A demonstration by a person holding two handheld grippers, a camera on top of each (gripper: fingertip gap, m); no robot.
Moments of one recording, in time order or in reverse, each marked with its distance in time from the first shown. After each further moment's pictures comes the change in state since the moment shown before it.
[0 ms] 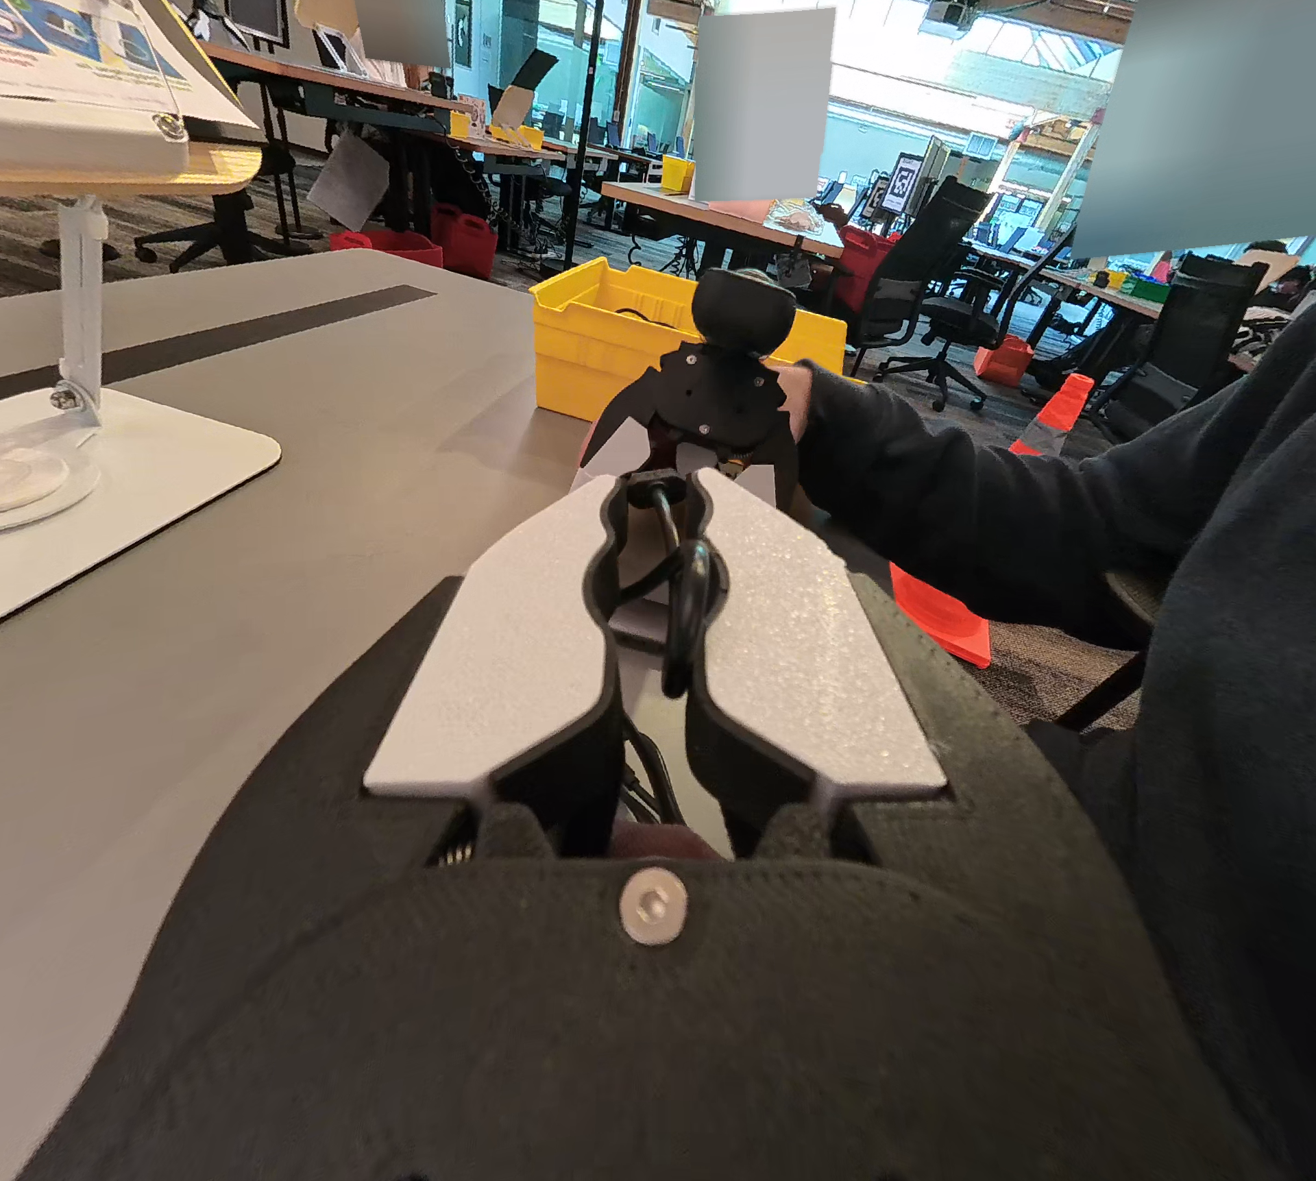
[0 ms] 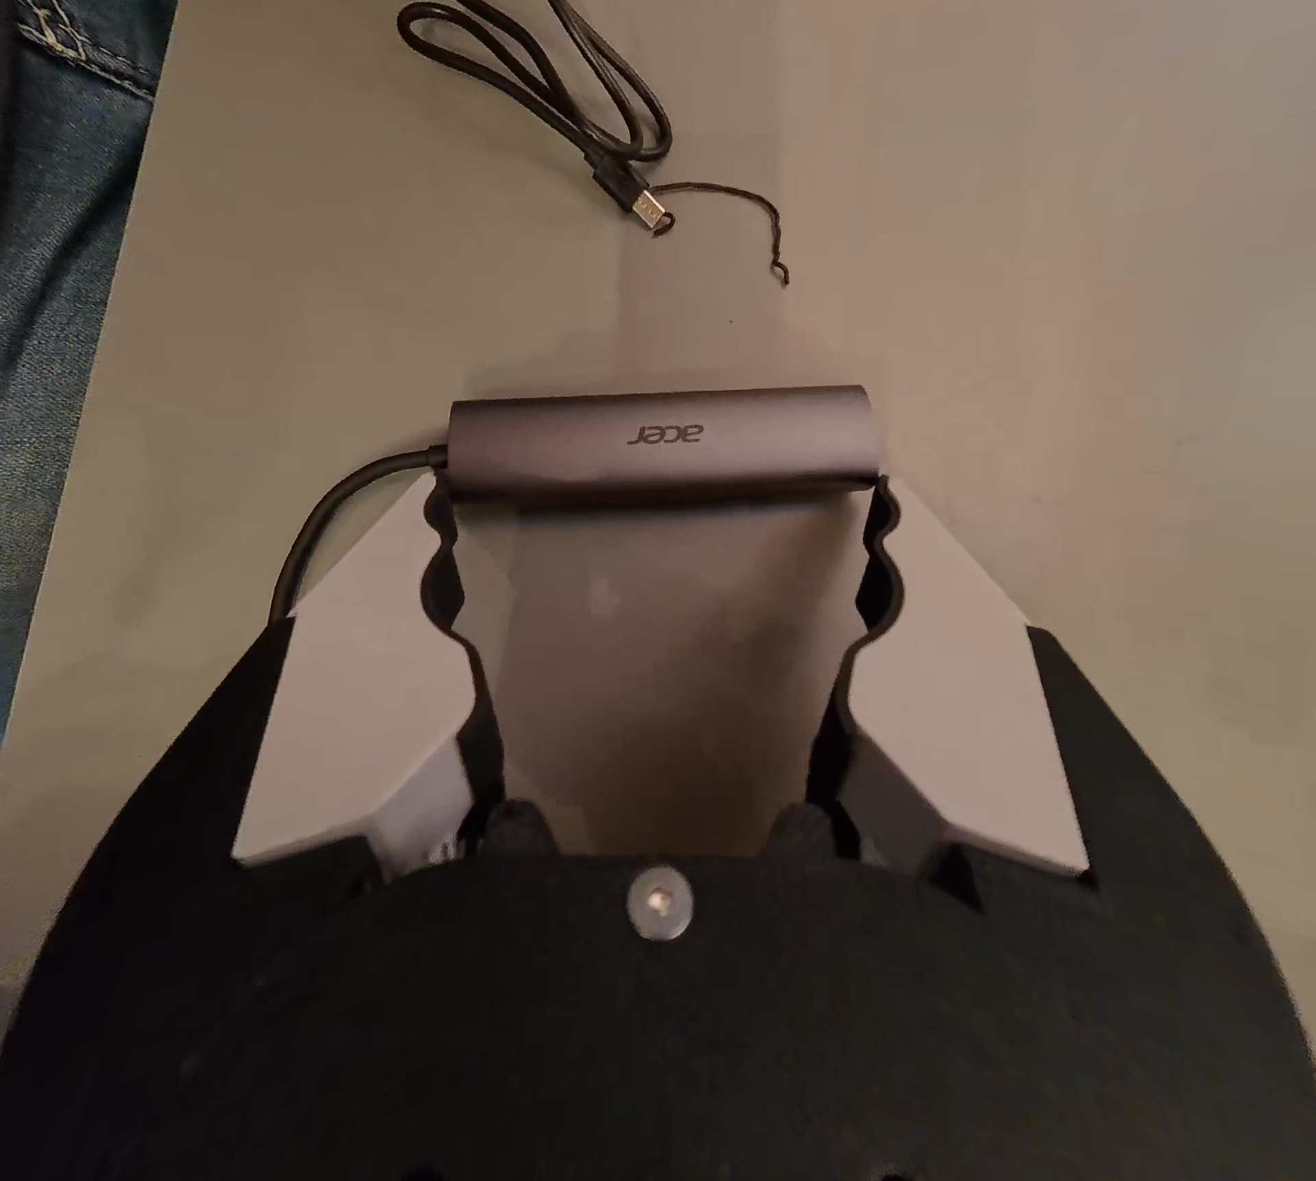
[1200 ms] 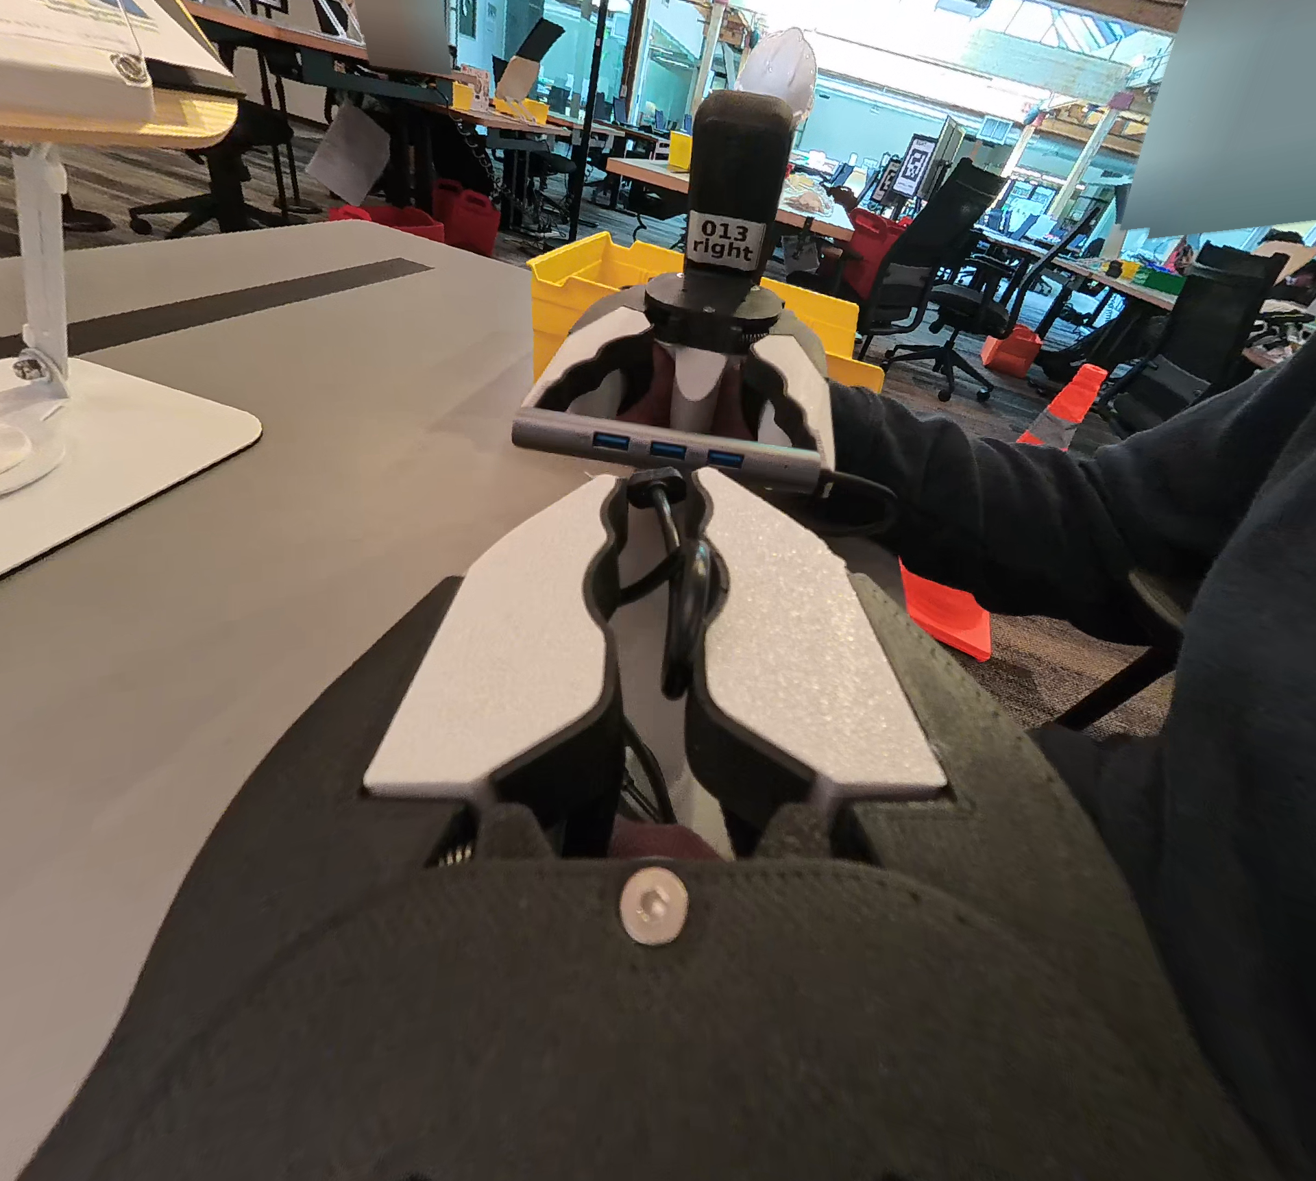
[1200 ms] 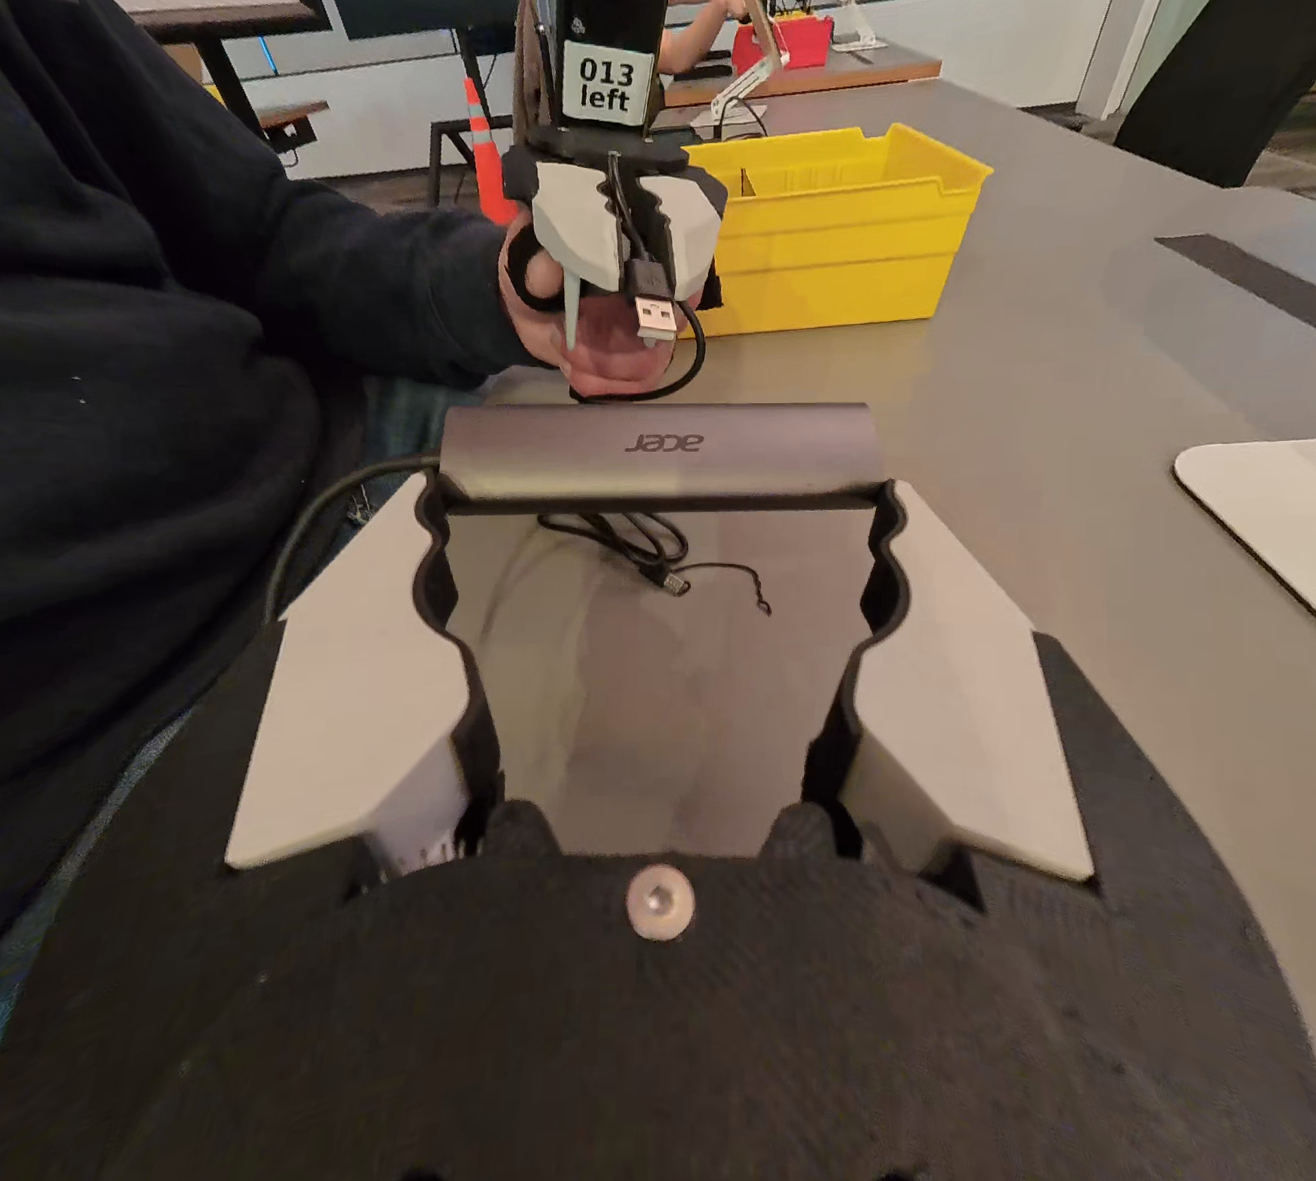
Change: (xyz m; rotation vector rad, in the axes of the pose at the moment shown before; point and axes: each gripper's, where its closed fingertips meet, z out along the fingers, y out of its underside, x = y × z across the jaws) left arm 0.000 0.011 0.014 -0.026 -0.011 -0.015; right arm 0.007 -0.094 -0.059 0.643 -0.110 0.093
